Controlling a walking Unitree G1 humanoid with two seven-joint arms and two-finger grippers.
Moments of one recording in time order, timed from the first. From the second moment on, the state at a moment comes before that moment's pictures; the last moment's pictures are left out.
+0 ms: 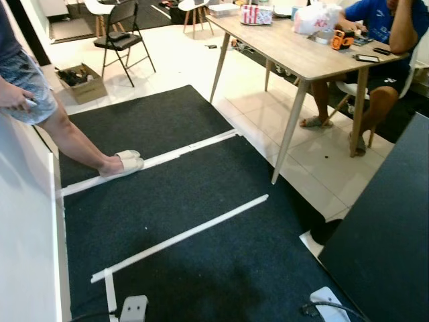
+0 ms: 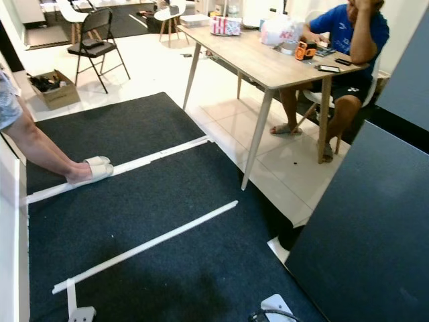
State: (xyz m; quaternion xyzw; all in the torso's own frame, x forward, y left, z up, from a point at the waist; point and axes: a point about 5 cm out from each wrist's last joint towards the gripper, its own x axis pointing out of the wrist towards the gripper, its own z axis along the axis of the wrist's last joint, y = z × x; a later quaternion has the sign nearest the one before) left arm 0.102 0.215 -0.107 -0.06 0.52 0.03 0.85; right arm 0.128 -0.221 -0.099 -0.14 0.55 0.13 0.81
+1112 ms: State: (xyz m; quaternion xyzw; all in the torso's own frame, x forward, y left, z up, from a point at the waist) left arm 0.105 0.212 -0.107 -0.06 0.52 0.02 0.85; right arm 0.121 -0.215 -0.103 -0.12 0.56 0.12 0.81
